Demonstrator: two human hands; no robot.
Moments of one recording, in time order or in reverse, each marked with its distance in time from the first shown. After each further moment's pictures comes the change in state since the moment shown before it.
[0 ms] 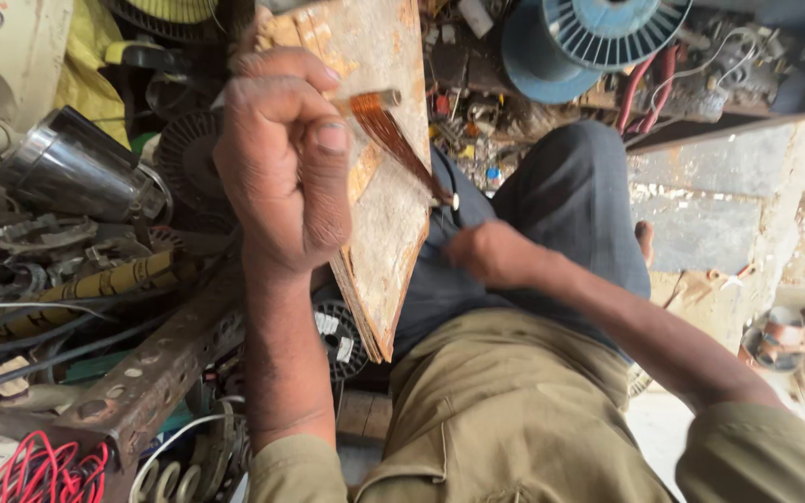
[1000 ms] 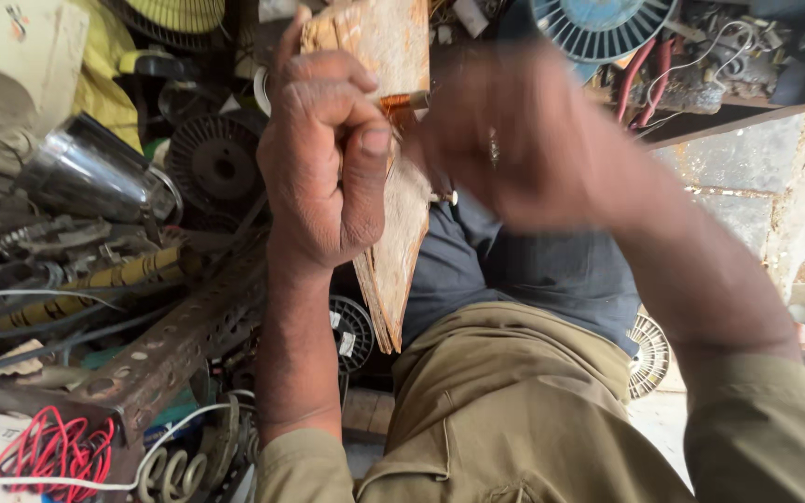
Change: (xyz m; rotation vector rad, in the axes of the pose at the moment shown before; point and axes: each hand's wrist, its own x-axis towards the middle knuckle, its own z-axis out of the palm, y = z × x) left_hand 0.011 0.020 0.019 0.063 -0.059 0.080; right_hand 0.057 -0.135 -0.165 -0.158 0.282 -0.345
